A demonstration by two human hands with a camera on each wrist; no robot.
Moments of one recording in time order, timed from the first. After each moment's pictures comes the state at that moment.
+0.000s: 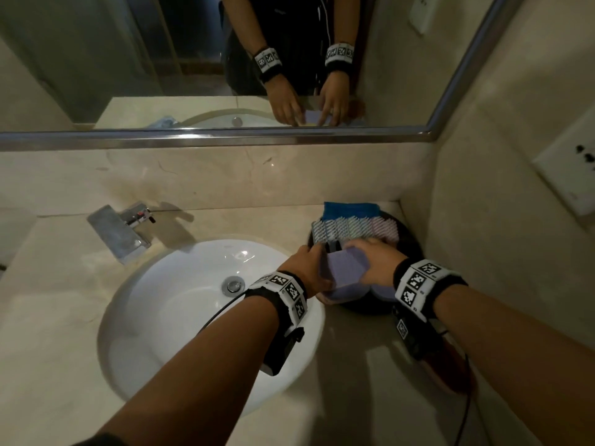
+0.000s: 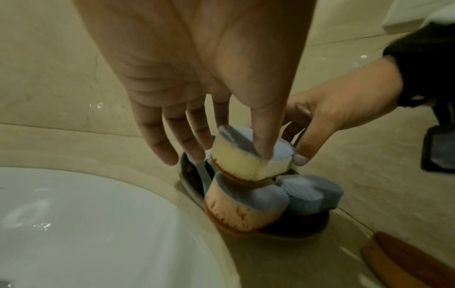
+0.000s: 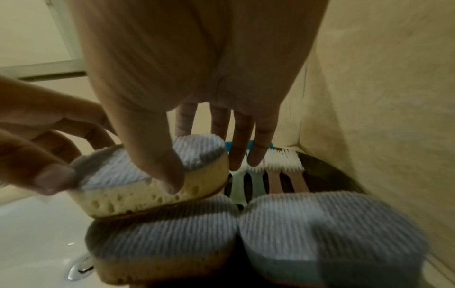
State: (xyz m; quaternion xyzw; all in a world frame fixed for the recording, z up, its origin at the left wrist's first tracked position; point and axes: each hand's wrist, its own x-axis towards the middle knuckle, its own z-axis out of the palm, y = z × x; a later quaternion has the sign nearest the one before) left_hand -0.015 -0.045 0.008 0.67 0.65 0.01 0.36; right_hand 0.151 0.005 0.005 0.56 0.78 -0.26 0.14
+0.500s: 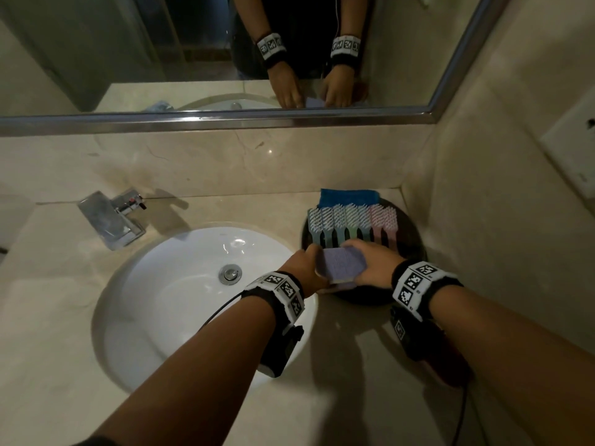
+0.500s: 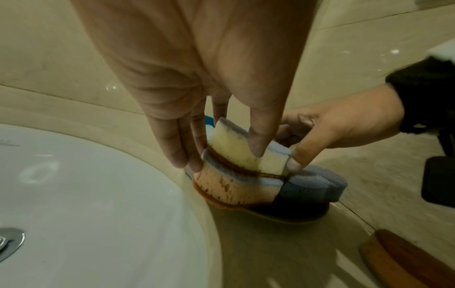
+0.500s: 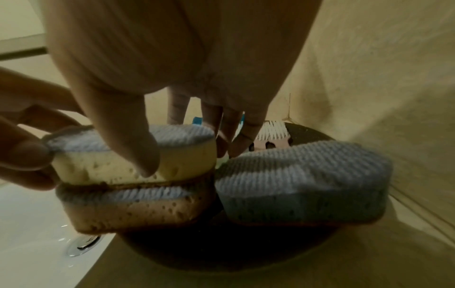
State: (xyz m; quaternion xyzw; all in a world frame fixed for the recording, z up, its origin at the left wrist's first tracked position) left_hand 0.005 -0.055 -0.012 0.63 0.67 0.03 0.39; right_hand 0.174 -0.001 -0.033 0.55 0.76 -0.35 0.10
